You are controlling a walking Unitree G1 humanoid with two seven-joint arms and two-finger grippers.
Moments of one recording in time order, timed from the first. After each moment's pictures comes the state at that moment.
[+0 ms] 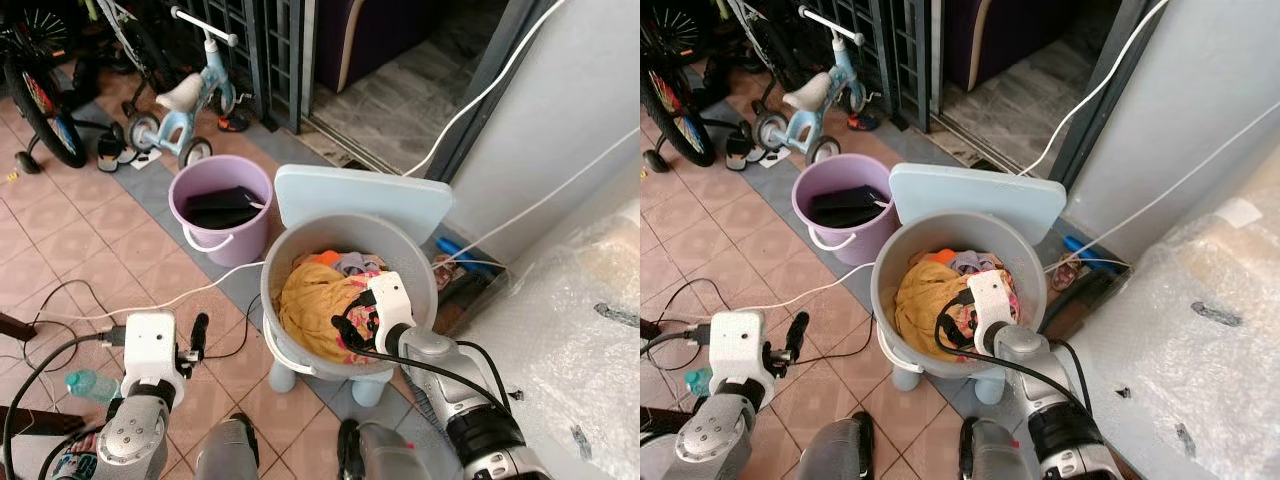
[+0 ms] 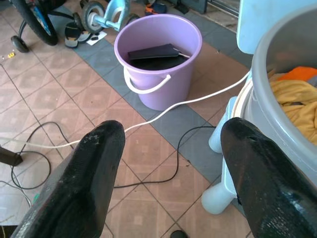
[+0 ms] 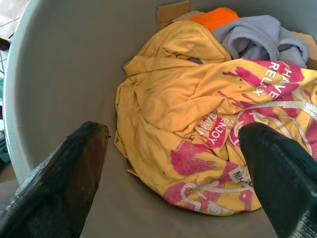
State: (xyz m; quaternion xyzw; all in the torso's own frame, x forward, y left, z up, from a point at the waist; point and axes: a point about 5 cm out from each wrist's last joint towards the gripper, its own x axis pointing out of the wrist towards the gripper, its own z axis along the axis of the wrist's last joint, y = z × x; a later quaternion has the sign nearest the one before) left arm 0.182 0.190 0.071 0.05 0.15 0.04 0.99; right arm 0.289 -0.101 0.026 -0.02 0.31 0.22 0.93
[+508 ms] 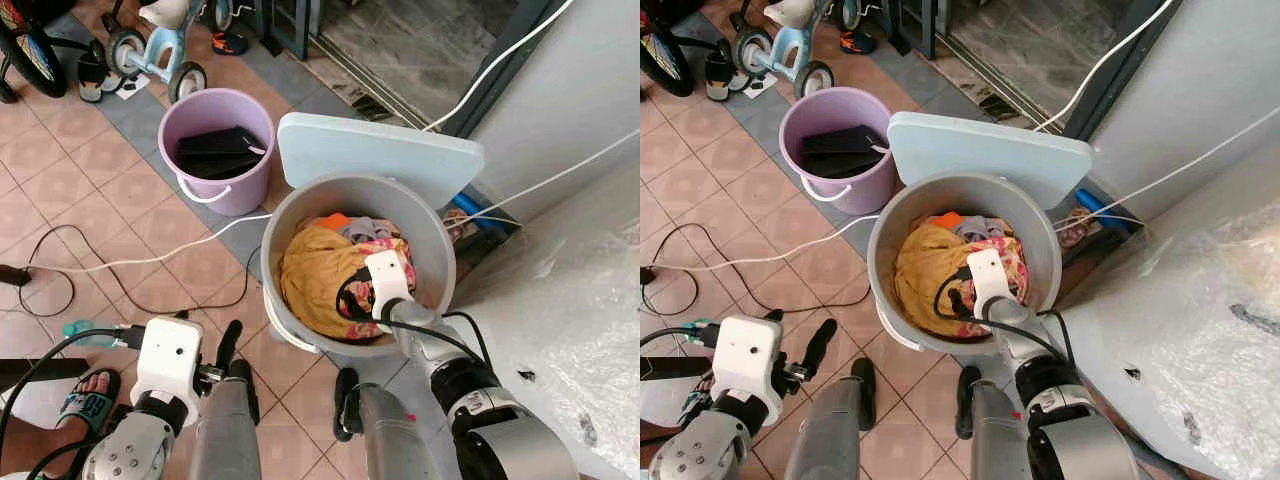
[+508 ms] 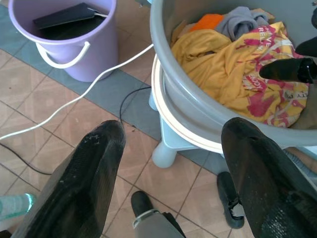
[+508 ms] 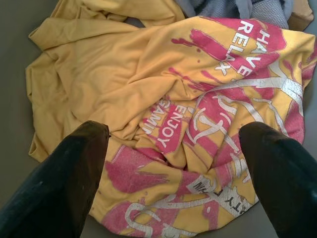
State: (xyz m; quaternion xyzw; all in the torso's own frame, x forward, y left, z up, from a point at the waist) left arm 0.159 0.147 0.105 0.08 0.15 -0.14 0.98; right arm 0.327 -0.110 0.035 -0.07 0.27 0.12 0.95
